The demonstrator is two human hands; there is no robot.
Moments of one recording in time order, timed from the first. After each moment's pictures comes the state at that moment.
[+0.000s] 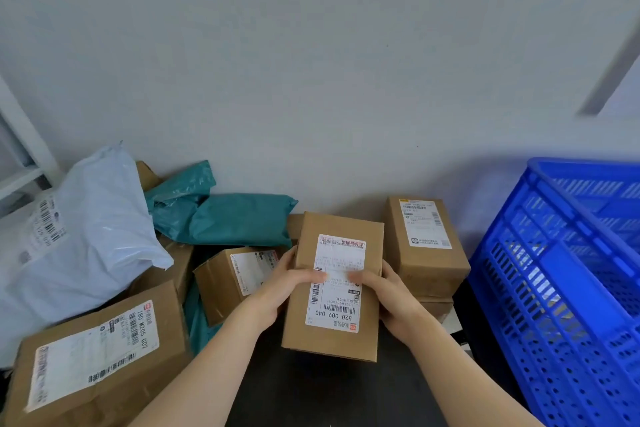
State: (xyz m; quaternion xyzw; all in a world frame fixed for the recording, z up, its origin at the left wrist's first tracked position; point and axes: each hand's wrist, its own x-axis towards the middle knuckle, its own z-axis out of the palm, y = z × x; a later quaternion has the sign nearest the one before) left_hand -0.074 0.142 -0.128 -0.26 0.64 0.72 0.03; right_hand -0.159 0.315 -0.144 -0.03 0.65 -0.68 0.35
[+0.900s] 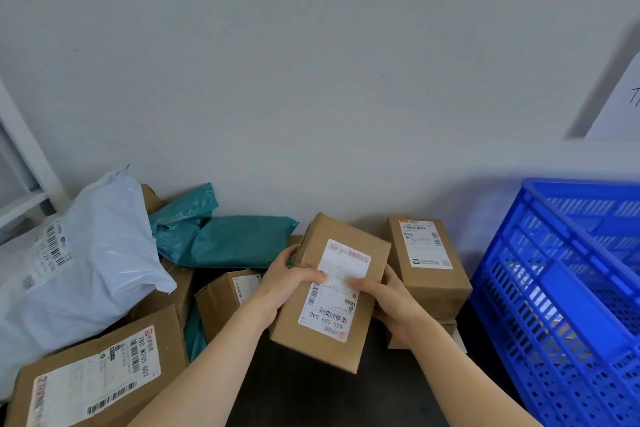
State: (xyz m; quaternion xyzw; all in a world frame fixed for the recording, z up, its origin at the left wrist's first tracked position) left_hand -0.091 0.125 -0.106 -0.26 0.69 0.67 -0.01; right_hand -0.162 0.305 -0.117 -0.05 0.65 -0.69 0.31
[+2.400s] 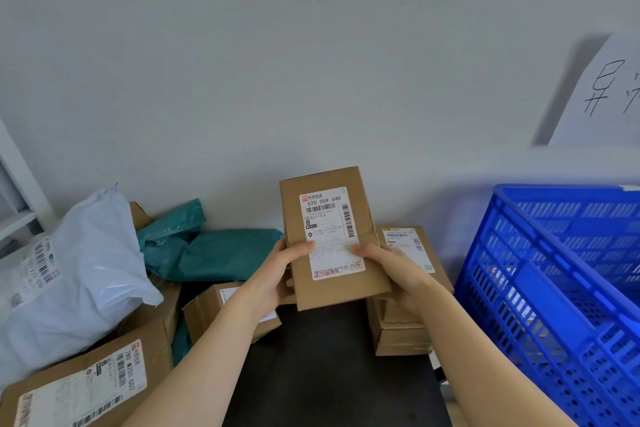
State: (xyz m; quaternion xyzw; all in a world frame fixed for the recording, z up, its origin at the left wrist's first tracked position) left_hand -0.090 0.149 -0.057 -0.20 0.59 0.78 -0.02; right_hand -0.189 0.329 -0.062 -0.08 0.72 -0.61 0.31
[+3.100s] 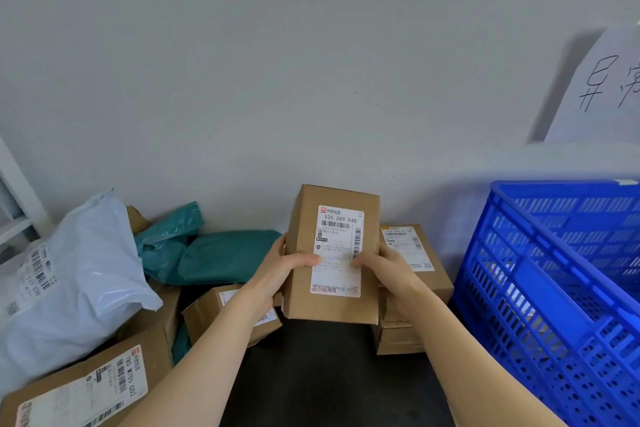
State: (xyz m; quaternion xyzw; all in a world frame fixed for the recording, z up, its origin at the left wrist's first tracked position) left_hand -0.099 0.143 -0.067 -0.19 0.68 0.71 -0.04; right_hand -0.176 0.321 -0.064 -0.08 0.72 -0.64 0.25
